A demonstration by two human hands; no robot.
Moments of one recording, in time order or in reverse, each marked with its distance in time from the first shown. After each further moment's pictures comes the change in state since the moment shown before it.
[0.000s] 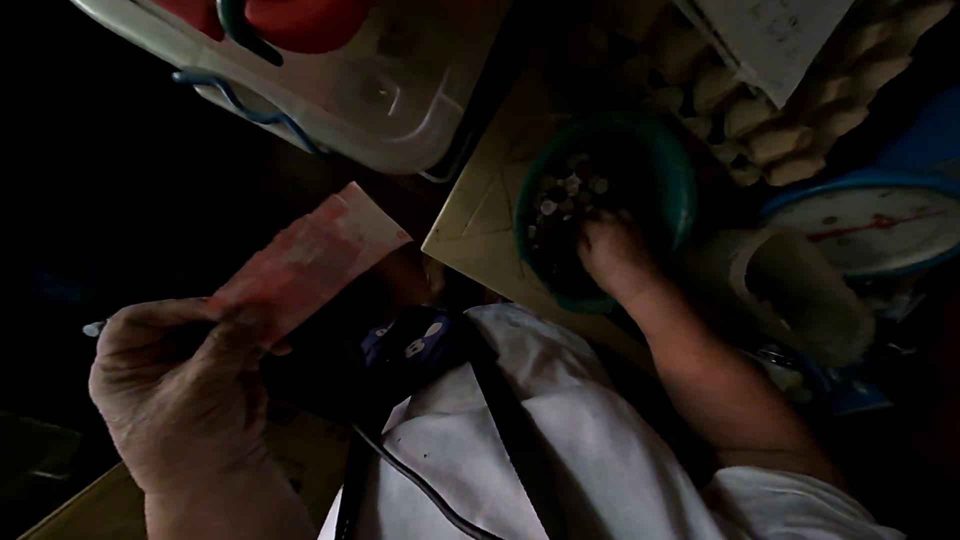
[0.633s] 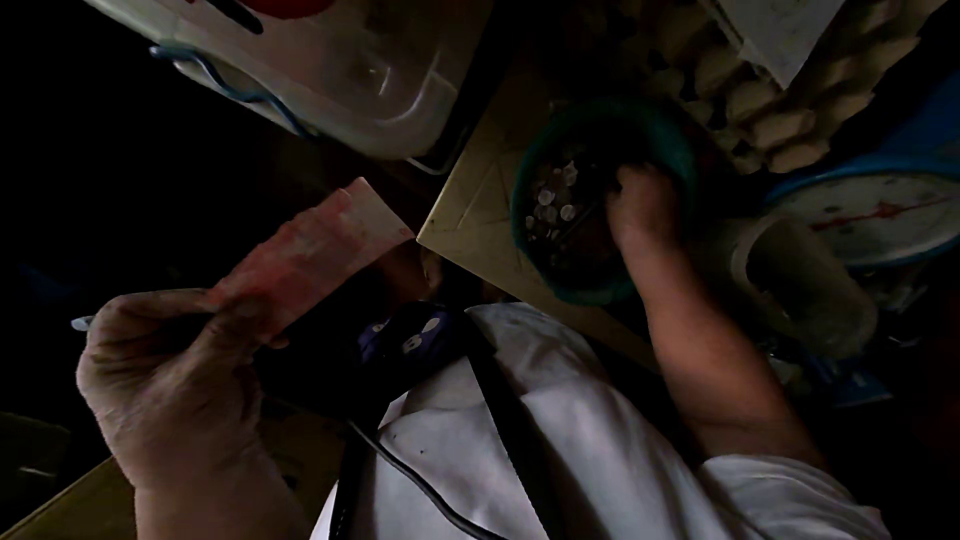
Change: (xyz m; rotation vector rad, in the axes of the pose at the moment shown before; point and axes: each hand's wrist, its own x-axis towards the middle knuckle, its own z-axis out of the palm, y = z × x) left_hand -0.005 -0.010 -0.007 0.041 -0.014 0.001; right_hand 0.027 0.016 -0.015 0.054 0.193 0.351
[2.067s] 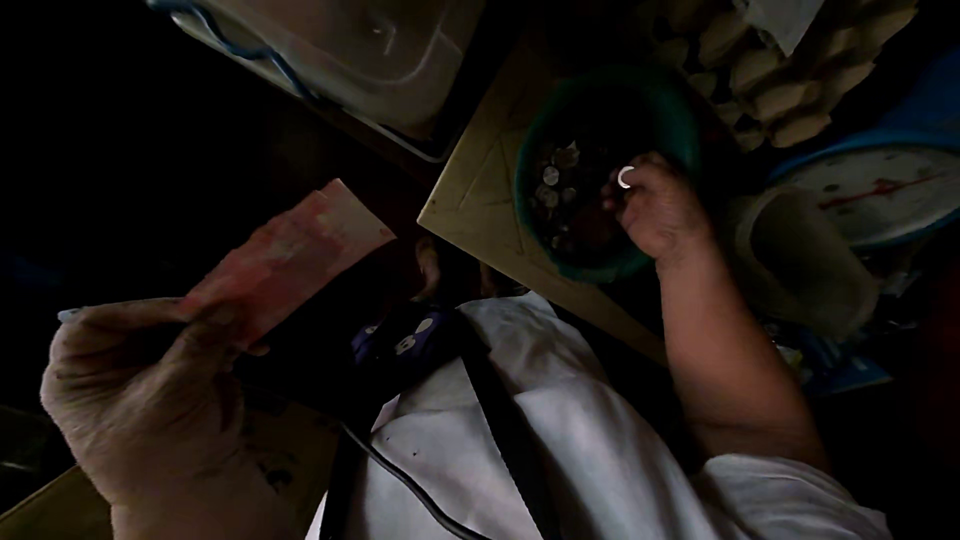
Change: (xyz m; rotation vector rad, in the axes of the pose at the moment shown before) left_hand -0.027 -0.005 -0.027 -0.026 -0.002 0.028; right_hand -0.024 0.027 0.002 1.404 -0.225 0.151
